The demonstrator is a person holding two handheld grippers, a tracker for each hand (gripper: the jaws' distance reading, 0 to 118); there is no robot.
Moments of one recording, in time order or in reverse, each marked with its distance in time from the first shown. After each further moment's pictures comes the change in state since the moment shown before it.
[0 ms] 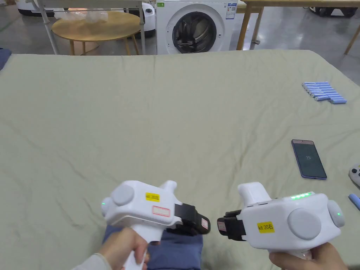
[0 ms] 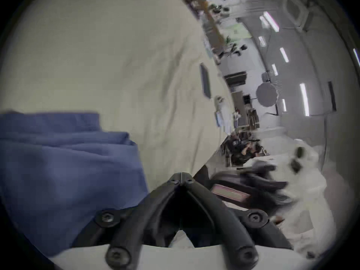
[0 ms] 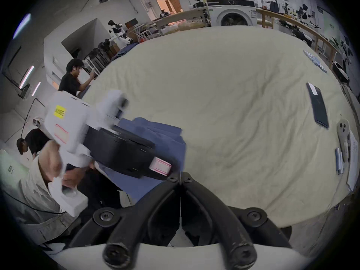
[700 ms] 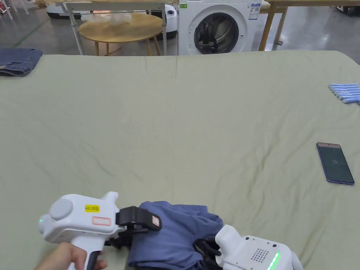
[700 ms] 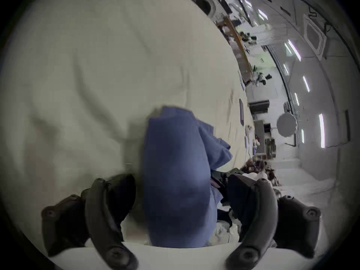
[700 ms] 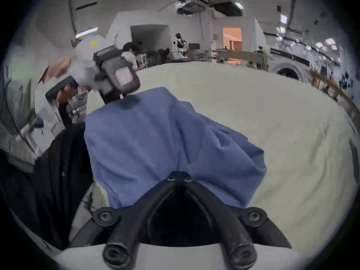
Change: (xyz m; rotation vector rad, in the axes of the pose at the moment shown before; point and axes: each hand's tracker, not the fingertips) left arm -0.080 -0.048 0.089 0.077 0.152 0.217; right arm -0.001 -0.087 -0.128 0.281 0.191 0.431
